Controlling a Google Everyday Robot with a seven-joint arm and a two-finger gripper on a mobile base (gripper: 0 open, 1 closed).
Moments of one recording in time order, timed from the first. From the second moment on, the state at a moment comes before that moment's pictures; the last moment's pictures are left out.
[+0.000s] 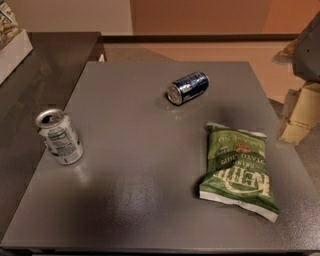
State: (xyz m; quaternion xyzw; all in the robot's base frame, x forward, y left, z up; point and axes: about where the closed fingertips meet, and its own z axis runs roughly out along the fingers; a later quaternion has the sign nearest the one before) arm 0.438 -0.217 0.976 -0.60 0.78 -0.03 0.16
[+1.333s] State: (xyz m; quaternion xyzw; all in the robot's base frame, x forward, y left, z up) arm 0.511 -0.178 0.957 -0.67 0.72 0.00 0.19
